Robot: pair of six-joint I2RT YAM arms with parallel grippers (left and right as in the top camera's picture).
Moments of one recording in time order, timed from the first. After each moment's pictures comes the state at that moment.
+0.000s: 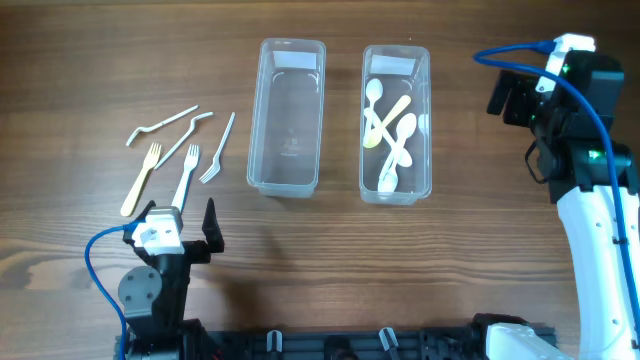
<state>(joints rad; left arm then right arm) 0.10 0.01 0.10 -0.31 0.09 -0.03 -0.09 1.29 1.19 -0.54 0.11 0.05</state>
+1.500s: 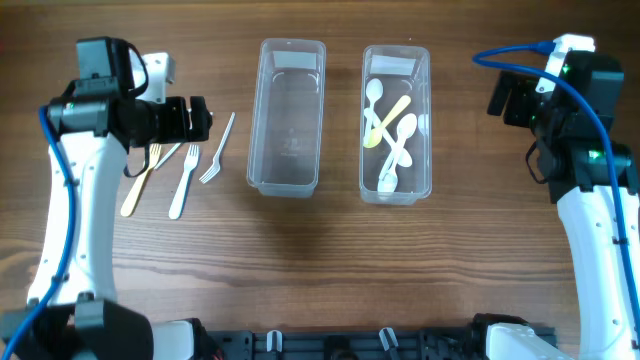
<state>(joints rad) 0.10 1.55 1.42 -1.02 0.22 0.06 -0.09 1.29 1.19 -0.55 0.12 0.04</state>
